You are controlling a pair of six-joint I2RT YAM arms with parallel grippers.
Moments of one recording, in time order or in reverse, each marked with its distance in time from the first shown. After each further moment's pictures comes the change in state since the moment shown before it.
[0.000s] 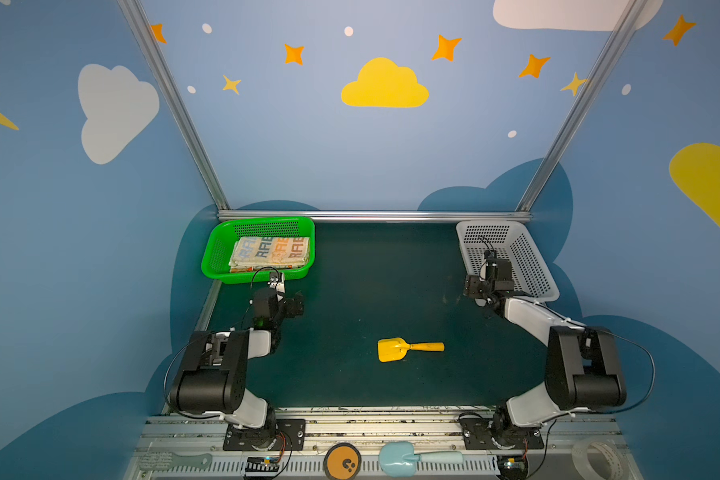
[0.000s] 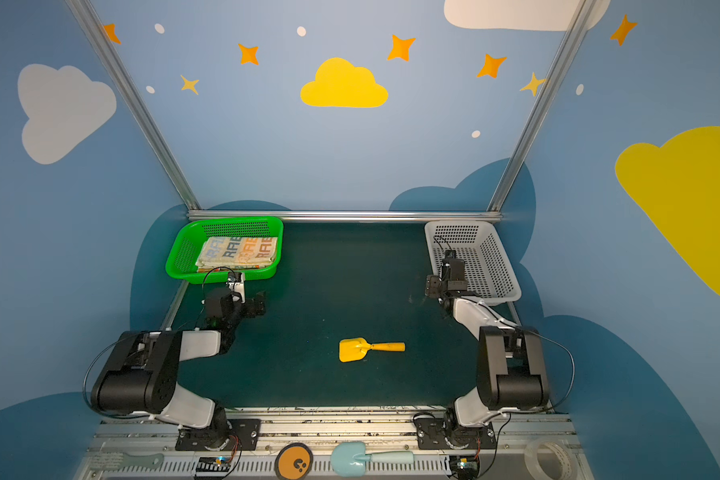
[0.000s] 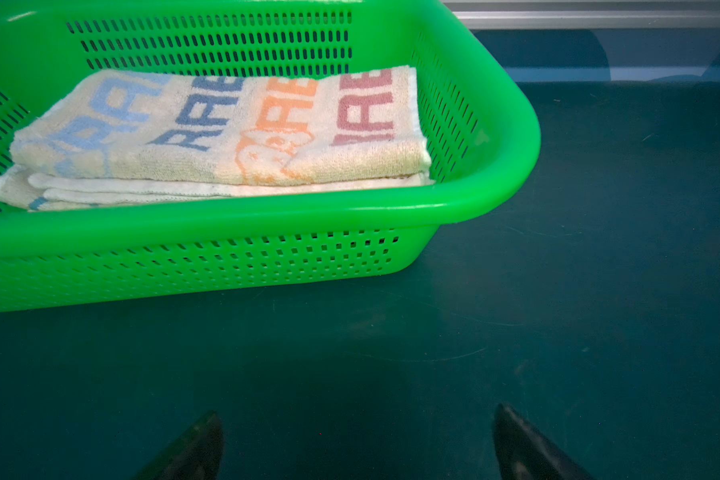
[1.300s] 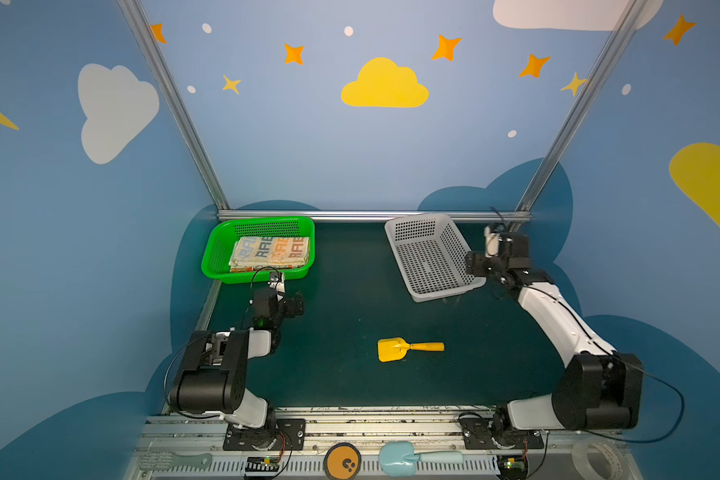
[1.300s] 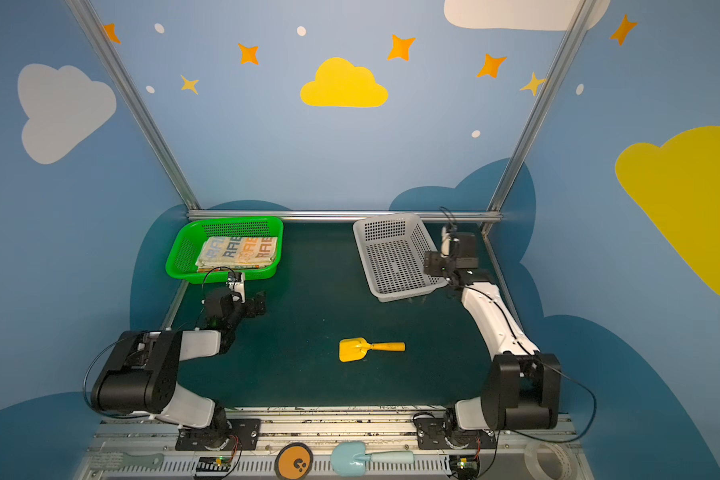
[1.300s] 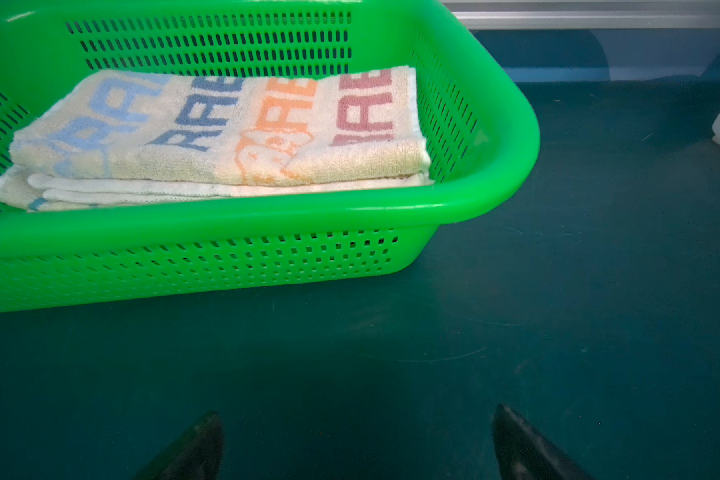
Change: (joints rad) left arm 0.000 0.000 0.000 0.000 0.001 0.000; right arm -0.079 -0.203 0.170 -0.203 -0.136 0.013
